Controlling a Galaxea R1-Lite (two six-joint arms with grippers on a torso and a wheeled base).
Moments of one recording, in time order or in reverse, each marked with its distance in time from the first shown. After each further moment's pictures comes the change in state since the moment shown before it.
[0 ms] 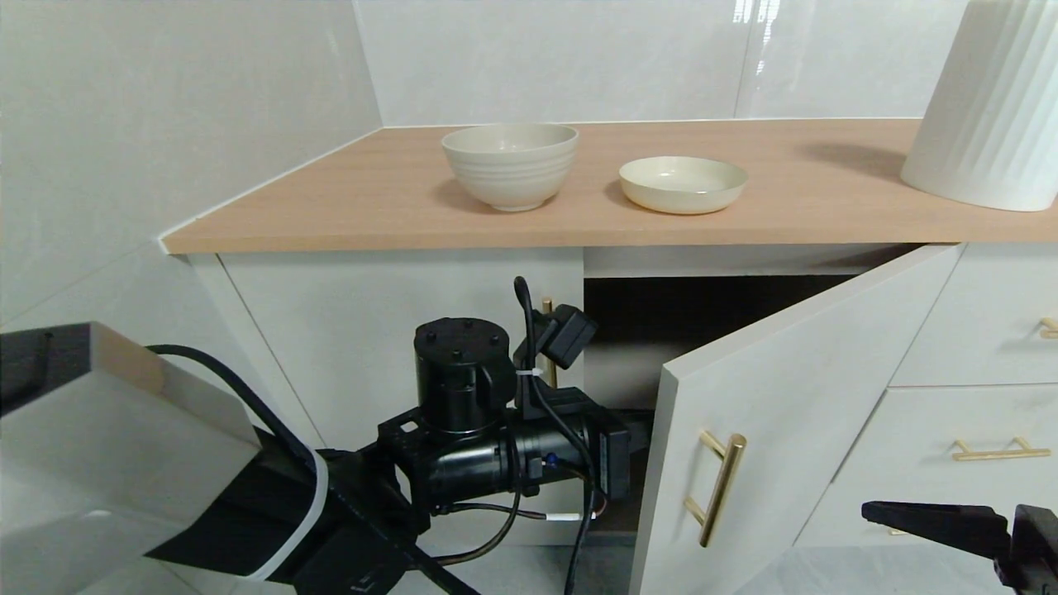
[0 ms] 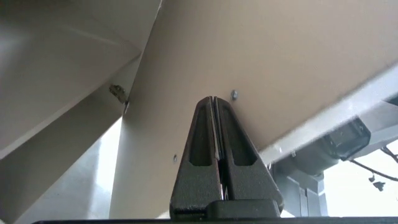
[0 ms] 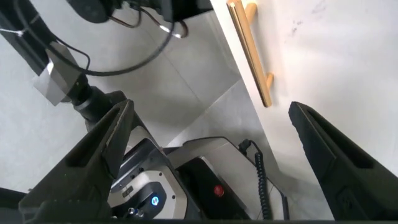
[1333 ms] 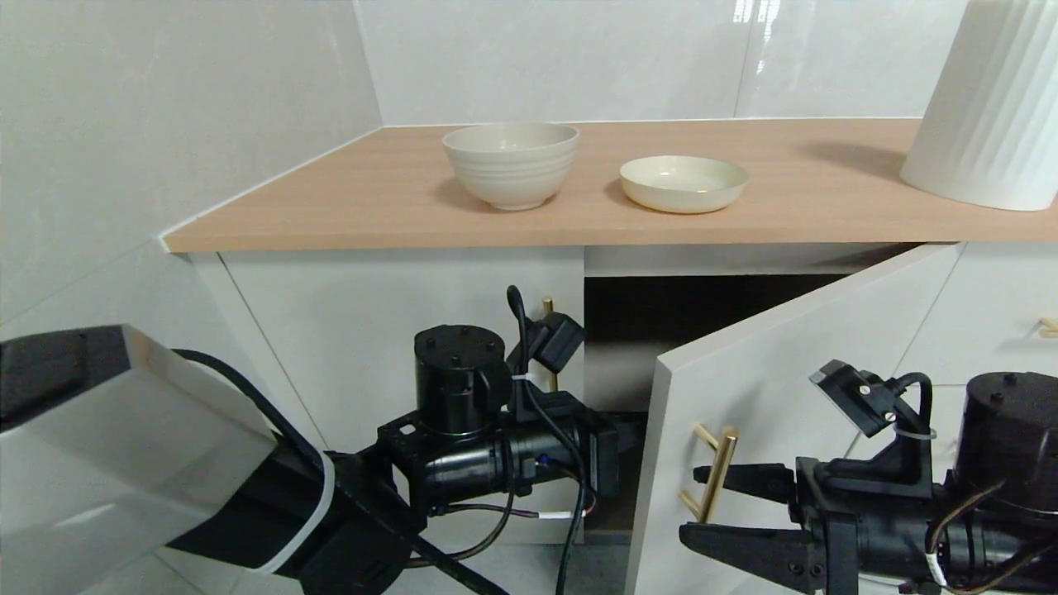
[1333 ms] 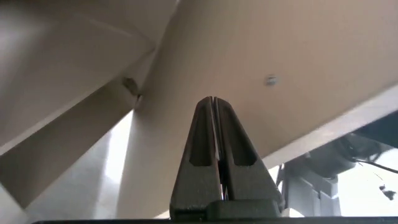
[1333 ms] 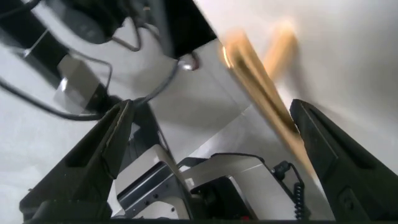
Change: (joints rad) left arm 0.030 0.021 0.015 -0.007 0.022 0.008; right arm 0.123 0.596 -0.053 -0.559 0.071 0.147
